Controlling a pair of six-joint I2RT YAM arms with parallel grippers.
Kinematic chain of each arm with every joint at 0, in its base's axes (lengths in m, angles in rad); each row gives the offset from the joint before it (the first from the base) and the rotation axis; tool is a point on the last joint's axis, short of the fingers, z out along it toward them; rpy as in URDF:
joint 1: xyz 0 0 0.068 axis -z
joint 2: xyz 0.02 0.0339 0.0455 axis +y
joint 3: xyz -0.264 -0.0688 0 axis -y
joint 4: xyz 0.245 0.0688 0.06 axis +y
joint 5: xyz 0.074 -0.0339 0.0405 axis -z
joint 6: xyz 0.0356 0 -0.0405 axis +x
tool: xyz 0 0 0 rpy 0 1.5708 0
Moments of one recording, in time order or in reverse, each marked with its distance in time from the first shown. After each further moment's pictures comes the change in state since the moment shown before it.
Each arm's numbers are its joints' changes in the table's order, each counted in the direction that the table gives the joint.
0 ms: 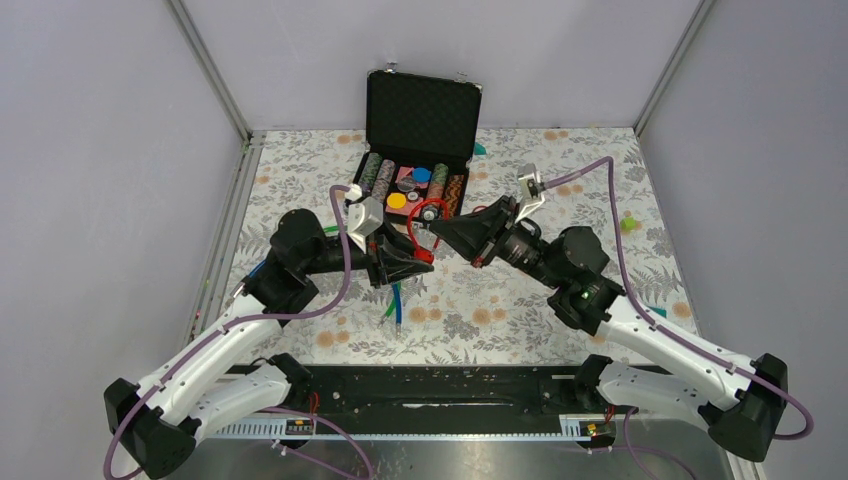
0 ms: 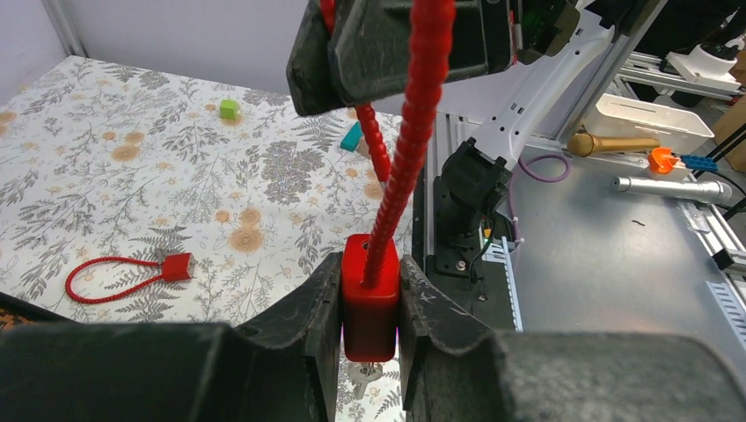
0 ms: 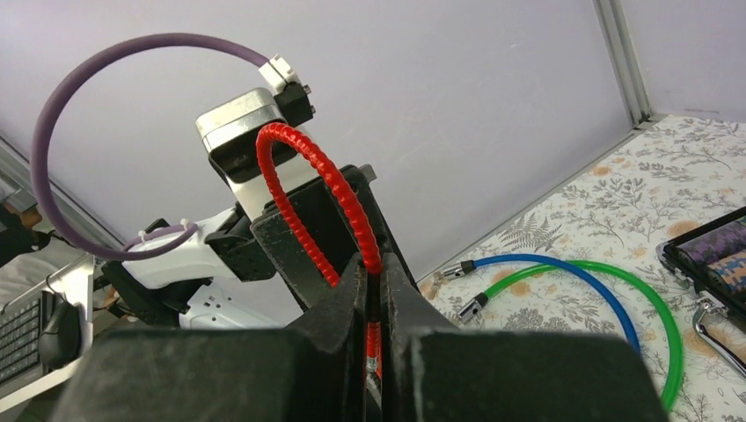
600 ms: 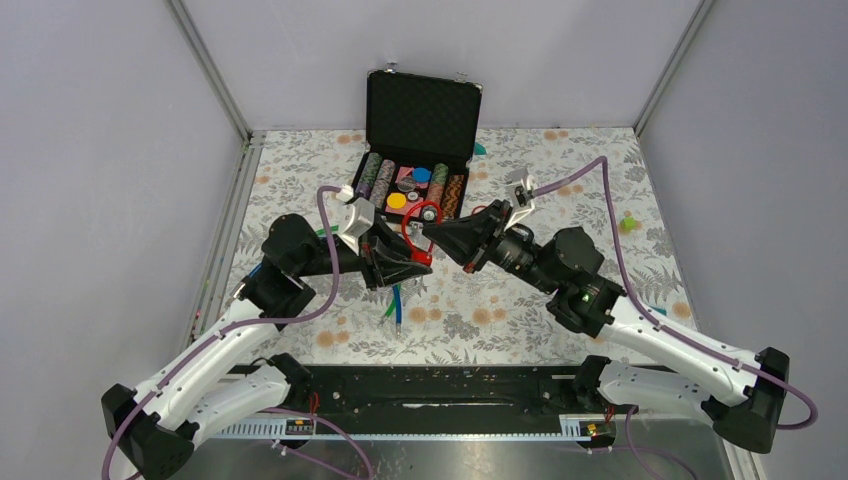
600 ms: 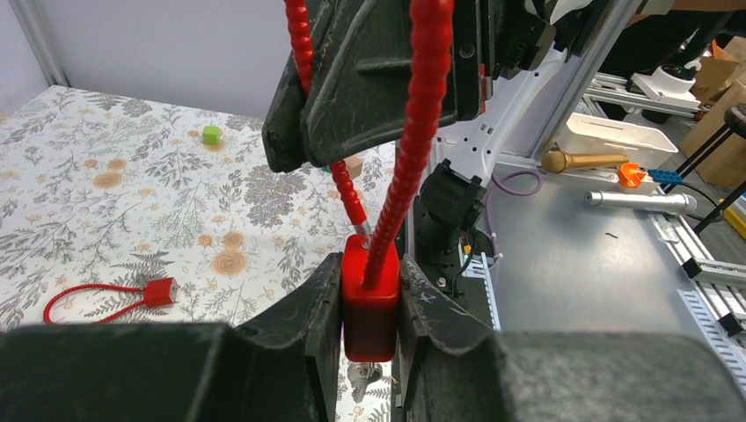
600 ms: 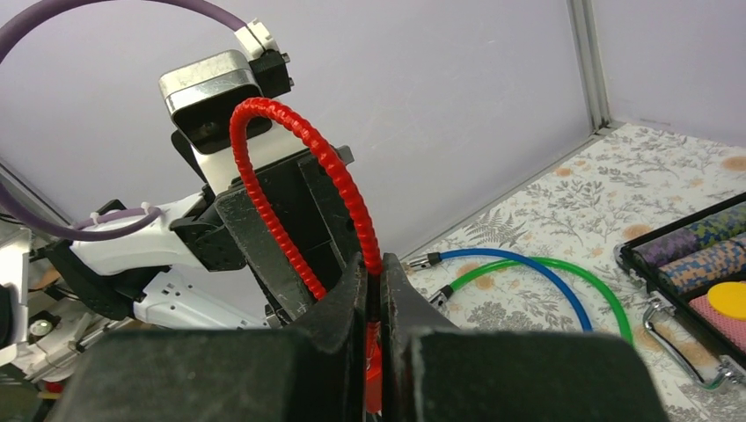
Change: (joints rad) left arm 0.000 -0.032 -0.017 -0.075 0.032 -0.075; right arm -0.090 0.007 0.053 0.111 0.091 -0.157
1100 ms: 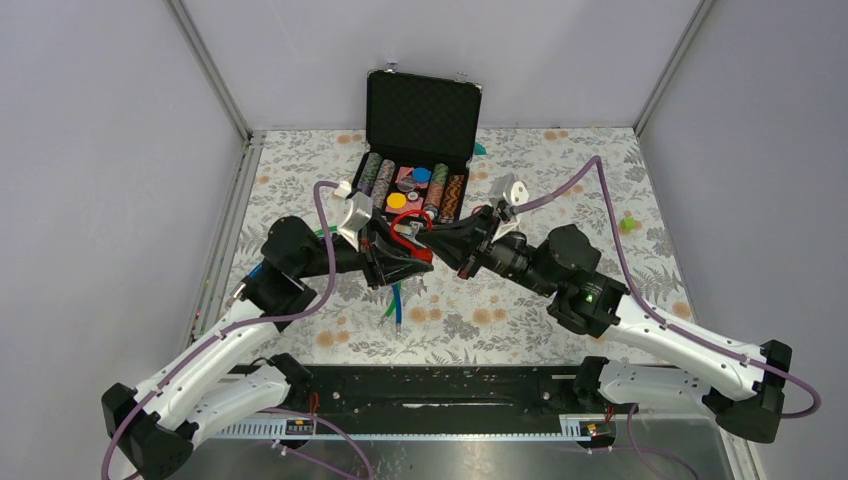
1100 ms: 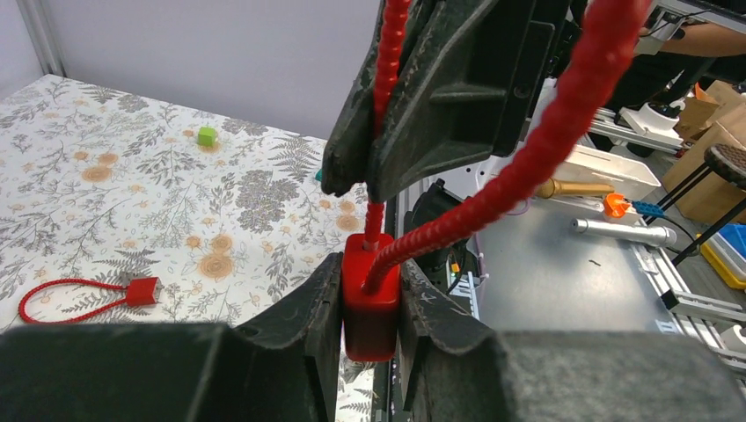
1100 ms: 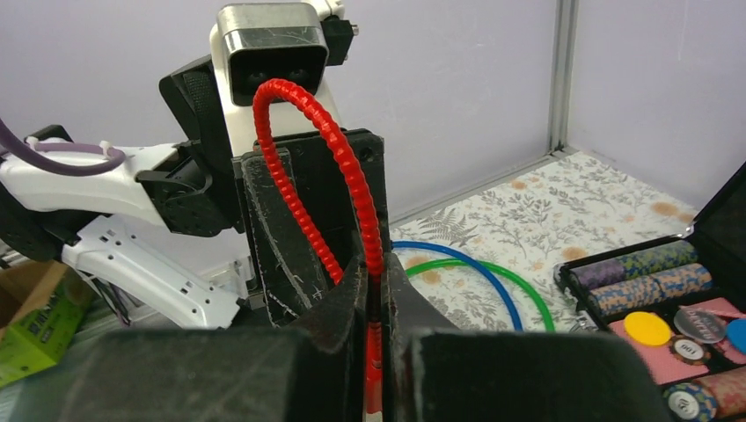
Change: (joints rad) left arm 0.003 -0.001 -0.010 -0.045 -0.050 -0.092; right arm -0.085 0.017 0.091 0.123 0.026 -0.255
